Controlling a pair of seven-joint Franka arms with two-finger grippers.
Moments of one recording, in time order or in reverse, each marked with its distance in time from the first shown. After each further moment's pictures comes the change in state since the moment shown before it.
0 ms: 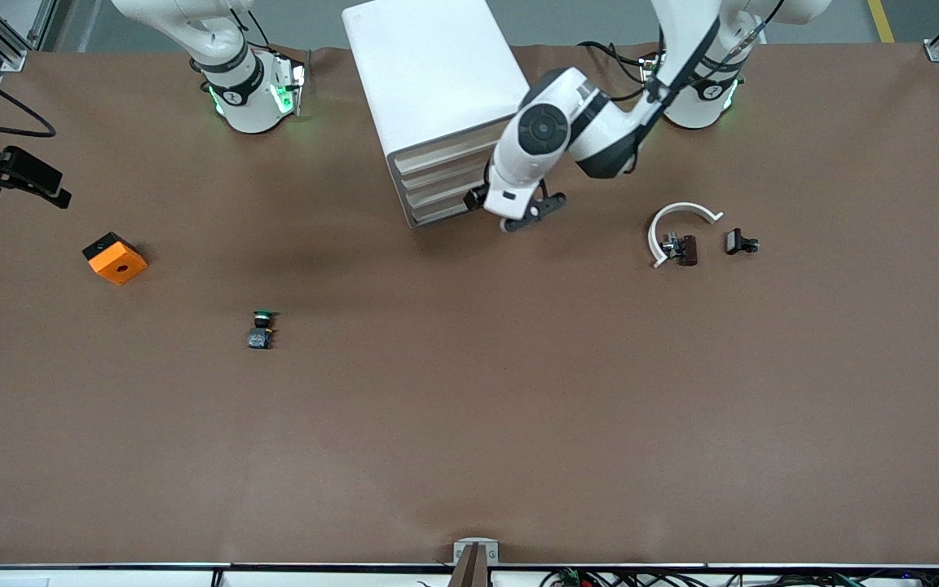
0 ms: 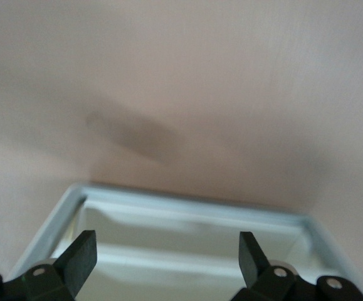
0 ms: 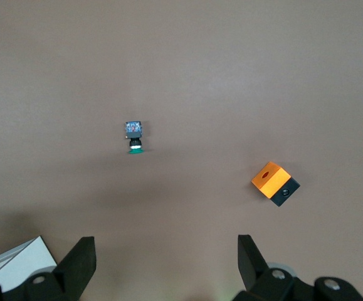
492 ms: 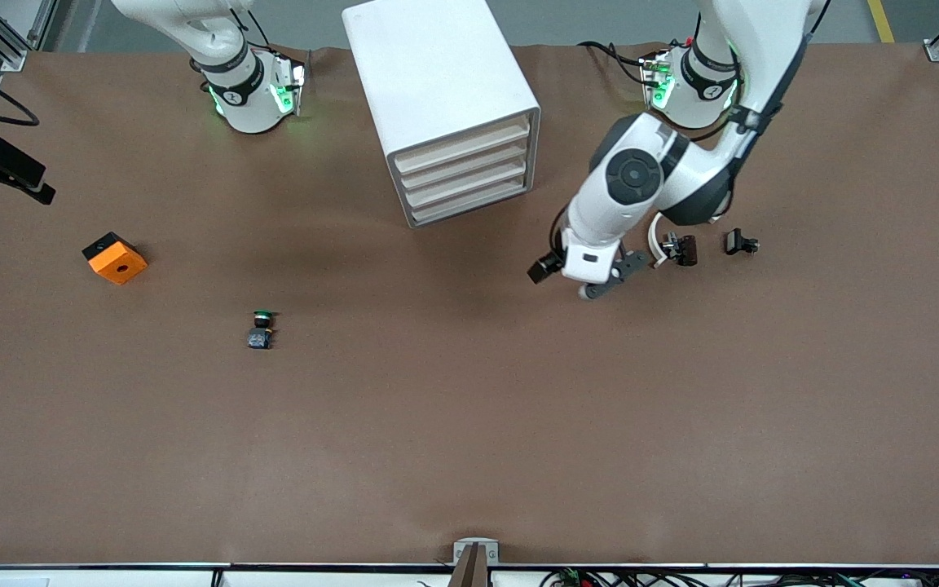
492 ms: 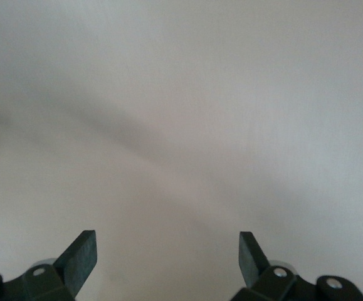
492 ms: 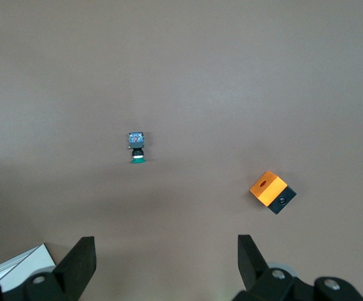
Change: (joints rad) left arm 0.265 -0.003 0.001 0.096 0.270 -0.032 0.005; right arm 0.000 0.000 0.000 0.039 -0.001 -0.004 0.000
